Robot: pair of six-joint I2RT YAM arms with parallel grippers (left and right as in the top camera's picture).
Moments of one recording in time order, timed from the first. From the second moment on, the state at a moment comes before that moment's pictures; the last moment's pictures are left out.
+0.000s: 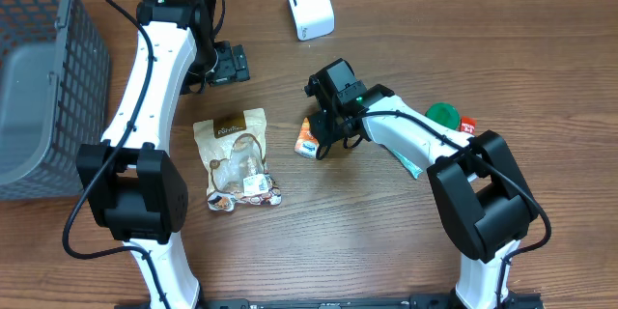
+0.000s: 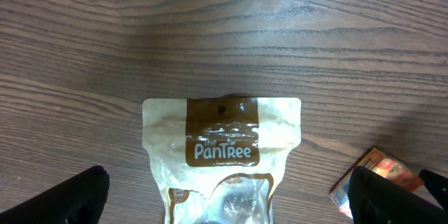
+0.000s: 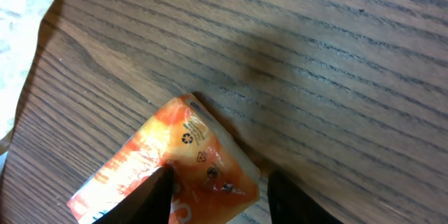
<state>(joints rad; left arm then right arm) -0.11 2.05 1.93 -1.30 -0.03 -0.36 0.55 2.01 1.33 -0.51 -0.14 0.10</state>
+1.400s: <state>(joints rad) -0.11 2.05 1.93 -1.30 -0.03 -0.36 0.54 1.91 1.33 -0.74 -0.25 0.09</state>
